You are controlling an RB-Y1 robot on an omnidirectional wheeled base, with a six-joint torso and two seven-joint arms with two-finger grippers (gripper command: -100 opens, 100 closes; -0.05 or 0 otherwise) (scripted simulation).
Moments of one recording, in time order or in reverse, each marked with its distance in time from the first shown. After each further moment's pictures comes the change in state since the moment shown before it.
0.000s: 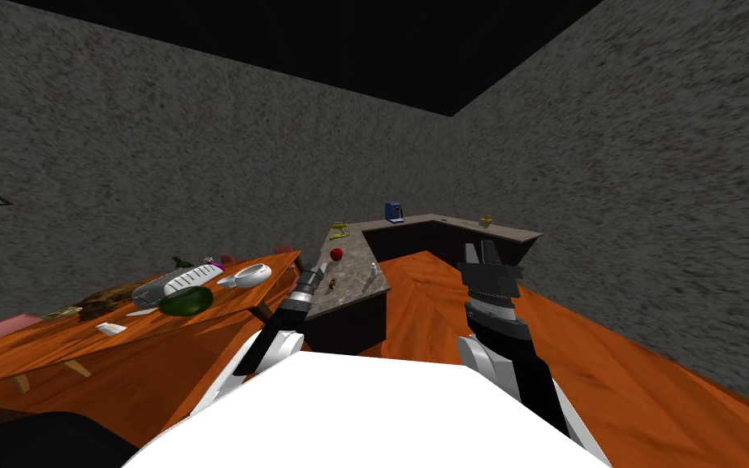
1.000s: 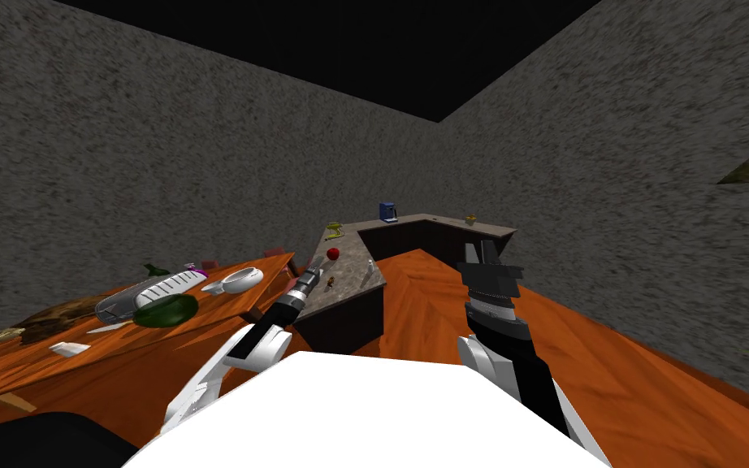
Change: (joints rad) left arm -0.004 0.175 0.055 0.009 0.044 0.232 -0.021; right arm 0.000 0.000 0.000 0.000 0.000 0.000 0.000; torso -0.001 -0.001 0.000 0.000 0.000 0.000
